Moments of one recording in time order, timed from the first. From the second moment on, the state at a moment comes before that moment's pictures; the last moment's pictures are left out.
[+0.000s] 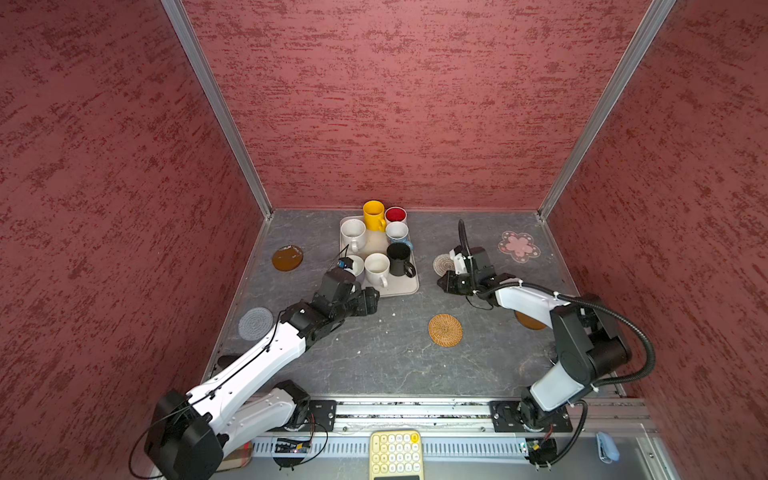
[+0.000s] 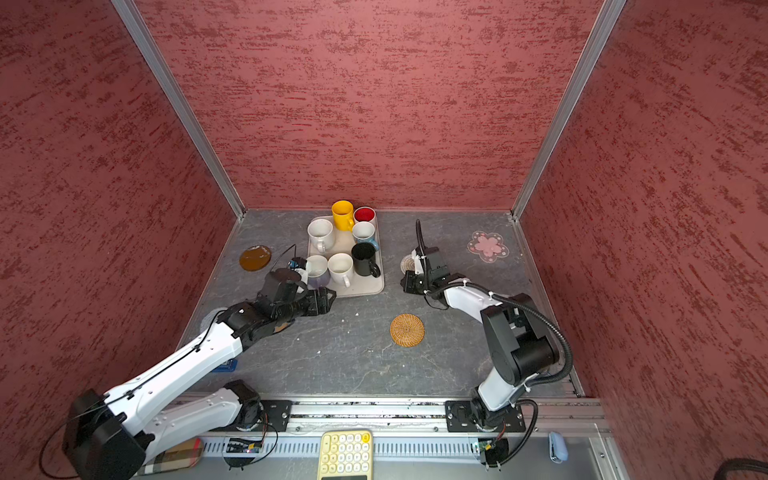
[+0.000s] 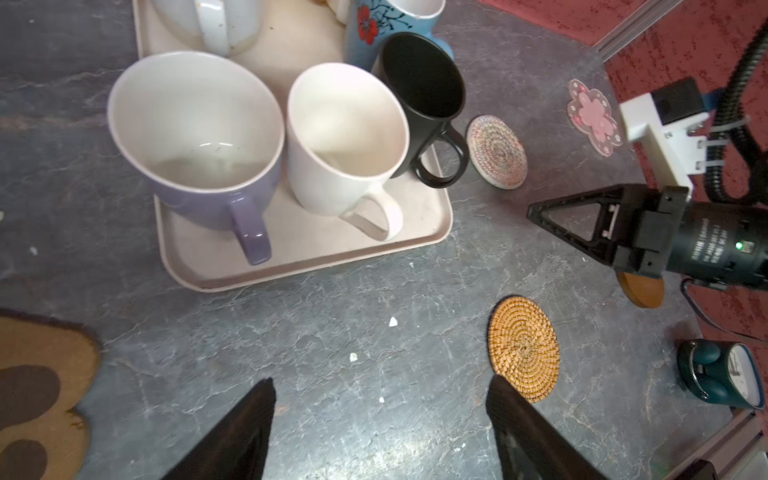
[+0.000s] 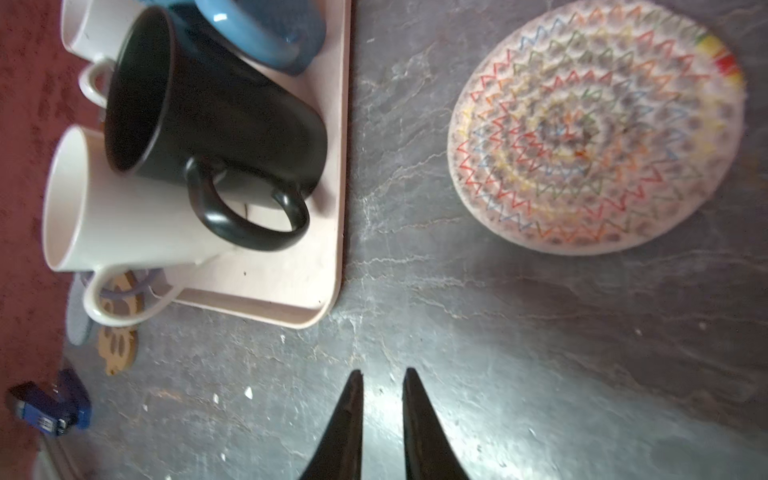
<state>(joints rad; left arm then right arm) -0.56 1.02 0.73 -0.44 -0.01 -0.57 0.39 1.61 0.88 -0.10 -0.29 0.50</state>
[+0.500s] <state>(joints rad) -0.50 1.07 0.70 -0.39 0.05 -0.53 0.60 1.29 0.62 -0.28 -0.16 0.56</state>
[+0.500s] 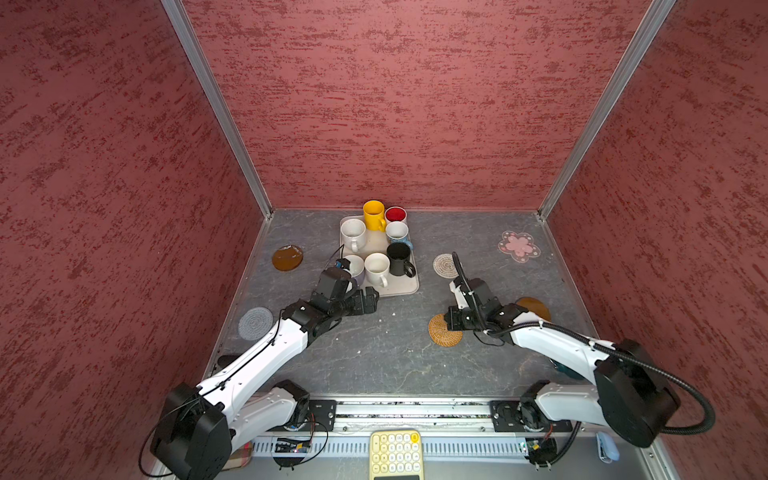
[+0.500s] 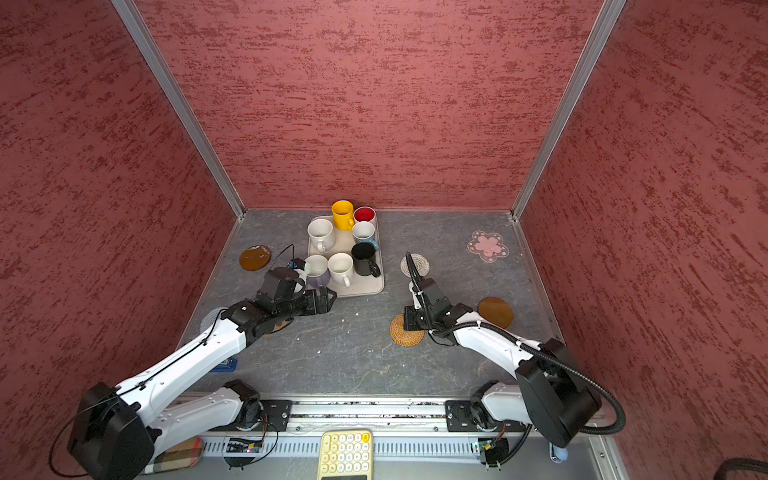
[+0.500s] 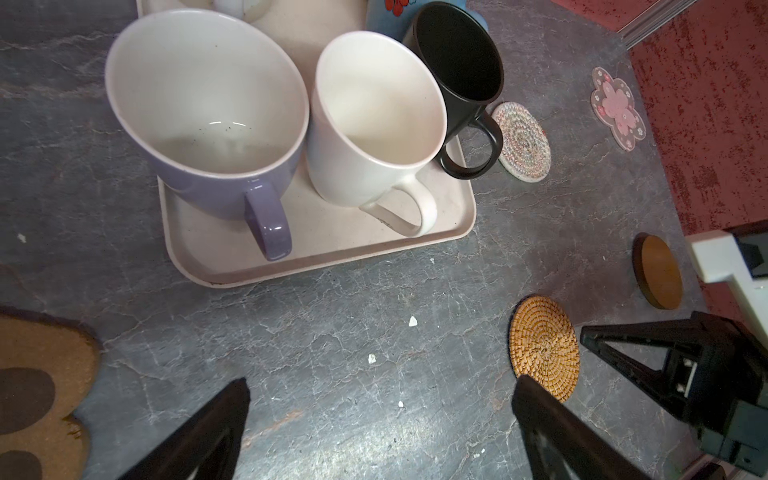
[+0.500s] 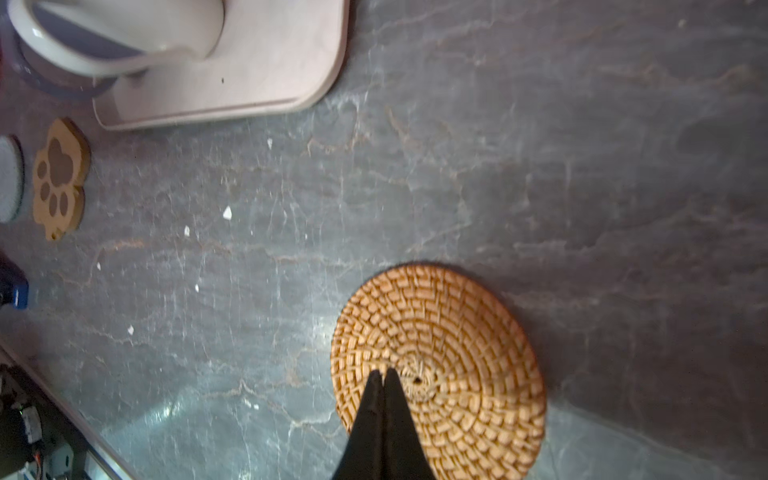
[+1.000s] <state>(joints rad) -0.49 0.94 0.70 -0.48 -0.07 -0.58 0.70 1.43 0.60 -0.21 -0.16 0.62</state>
